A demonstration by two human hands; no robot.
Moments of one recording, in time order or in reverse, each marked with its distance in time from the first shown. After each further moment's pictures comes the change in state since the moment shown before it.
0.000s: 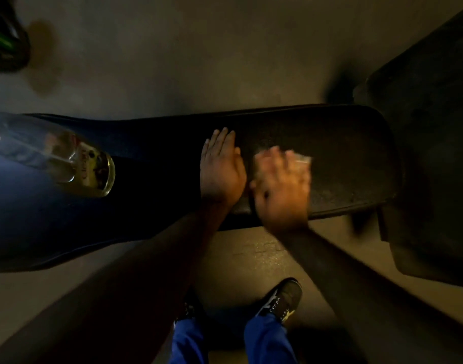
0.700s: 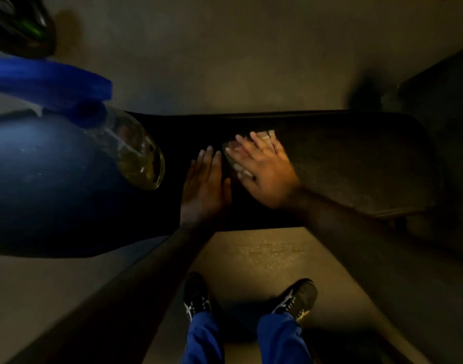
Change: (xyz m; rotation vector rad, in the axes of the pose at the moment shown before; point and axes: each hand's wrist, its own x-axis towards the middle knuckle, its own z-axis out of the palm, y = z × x) left_hand -0.052 -0.113 -0.065 0.220 0.087 0.150; right_hand 0.070 -0.082 0.010 -0.020 -0.246 -0.477
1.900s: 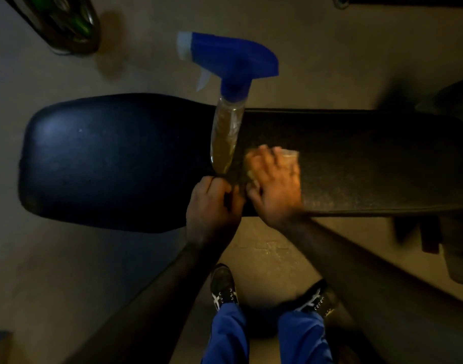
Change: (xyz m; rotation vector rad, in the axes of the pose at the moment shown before) left_hand -0.062 -0.064 -0.113 -0.297 -0.013 -0.273; right_hand -0.001 -0.144 0.037 0.046 0.094 0.244
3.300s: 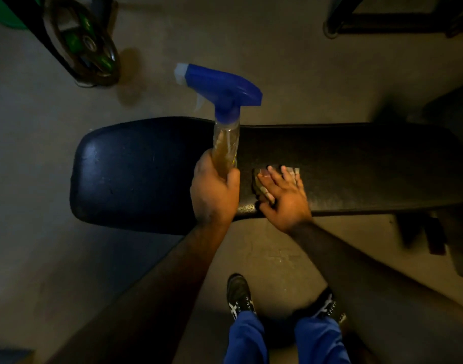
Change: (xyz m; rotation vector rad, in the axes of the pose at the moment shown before) left_hand 0.030 0.016 -0.070 -0.240 0.100 -0.331; right_hand -0.022 -0.027 0.000 0.097 -0.027 0.056
